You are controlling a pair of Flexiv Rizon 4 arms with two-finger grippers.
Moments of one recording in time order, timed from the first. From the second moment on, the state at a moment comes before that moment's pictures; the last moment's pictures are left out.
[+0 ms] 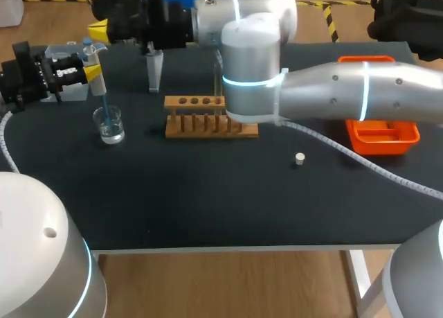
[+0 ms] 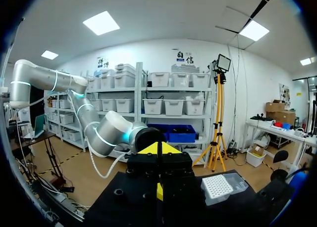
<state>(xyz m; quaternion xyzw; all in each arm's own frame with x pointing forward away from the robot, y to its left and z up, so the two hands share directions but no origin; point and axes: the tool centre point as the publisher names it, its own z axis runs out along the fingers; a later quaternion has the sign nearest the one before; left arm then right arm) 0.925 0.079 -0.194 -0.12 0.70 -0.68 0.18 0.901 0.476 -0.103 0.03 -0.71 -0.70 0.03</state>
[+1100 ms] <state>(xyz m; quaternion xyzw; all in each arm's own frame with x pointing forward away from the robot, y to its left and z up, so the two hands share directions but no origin) 0.925 0.079 -0.194 -0.12 0.70 -0.68 0.18 0.903 0.504 -0.122 0.03 -0.72 -0.70 0.04</state>
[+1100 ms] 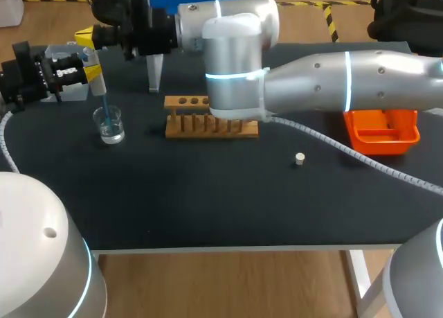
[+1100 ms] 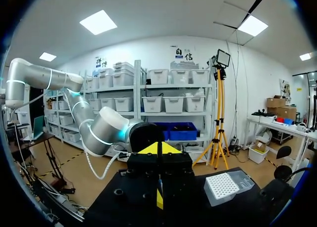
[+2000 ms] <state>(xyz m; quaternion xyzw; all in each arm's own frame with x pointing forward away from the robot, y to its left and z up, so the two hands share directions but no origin) 0.924 0.079 -0.198 -0.12 0.70 -0.68 0.18 0.900 0.503 -0.133 0.02 -0.72 -0.69 0.04</state>
